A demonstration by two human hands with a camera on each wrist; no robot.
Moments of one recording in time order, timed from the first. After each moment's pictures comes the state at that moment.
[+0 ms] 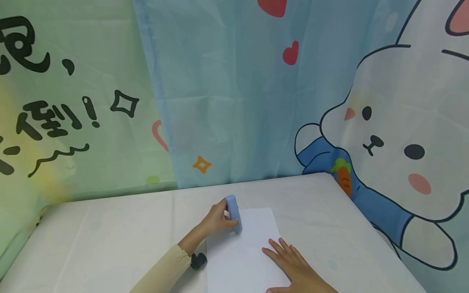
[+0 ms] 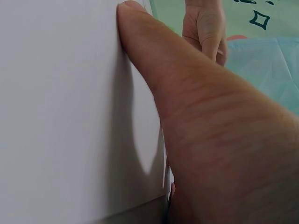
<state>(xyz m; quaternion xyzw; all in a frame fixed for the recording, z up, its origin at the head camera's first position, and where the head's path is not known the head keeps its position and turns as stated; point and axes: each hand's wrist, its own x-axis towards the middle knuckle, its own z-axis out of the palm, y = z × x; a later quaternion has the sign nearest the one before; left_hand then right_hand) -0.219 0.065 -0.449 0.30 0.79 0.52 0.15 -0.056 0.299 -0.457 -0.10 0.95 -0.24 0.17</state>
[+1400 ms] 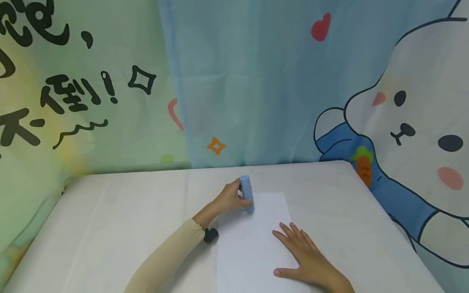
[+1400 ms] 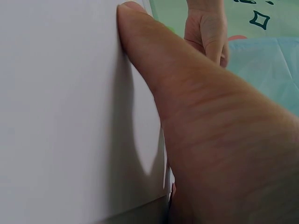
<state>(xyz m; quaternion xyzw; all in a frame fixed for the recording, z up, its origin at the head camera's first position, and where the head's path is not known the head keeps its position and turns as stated) -0.233 0.066 -0.445 0.28 0.80 0.50 0.16 -0.057 0.295 -0.465 -0.10 0.94 -0.28 0.13</state>
